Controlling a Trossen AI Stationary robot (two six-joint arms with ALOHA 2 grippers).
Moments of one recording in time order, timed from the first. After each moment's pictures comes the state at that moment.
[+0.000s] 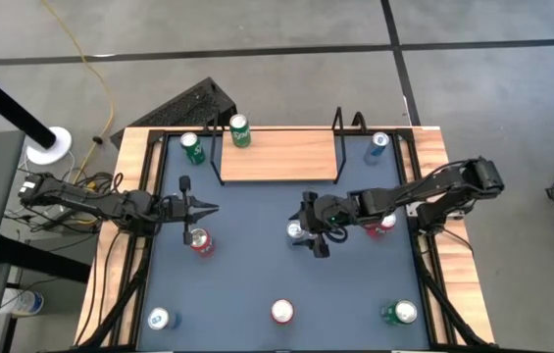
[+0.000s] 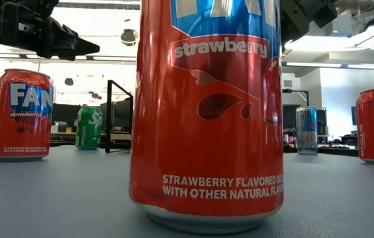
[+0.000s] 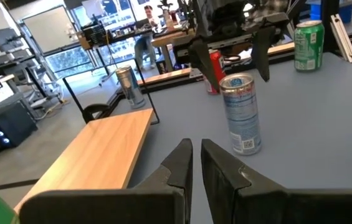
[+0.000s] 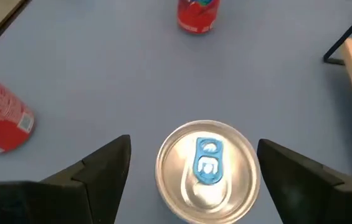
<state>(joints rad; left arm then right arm) -0.19 0.46 0.18 0.26 -0.35 0.27 0.12 1.49 0.91 -0.06 0.02 -0.06</state>
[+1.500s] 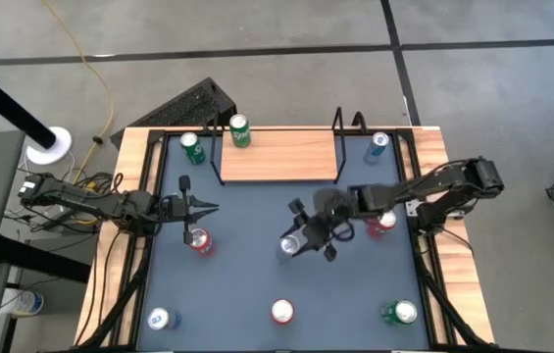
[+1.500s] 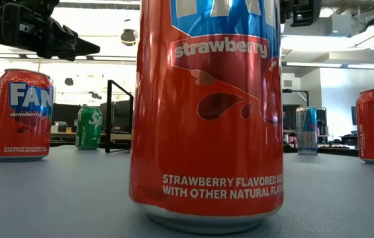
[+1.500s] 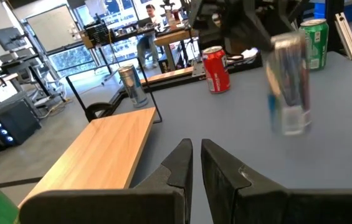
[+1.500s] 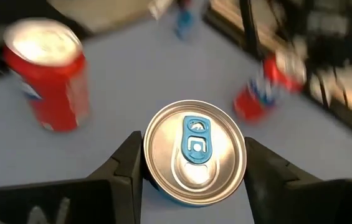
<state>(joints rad) -0.19 0.46 0.18 0.26 -0.36 0.27 0.09 1.49 0.99 0.00 -0.33 -0.57</state>
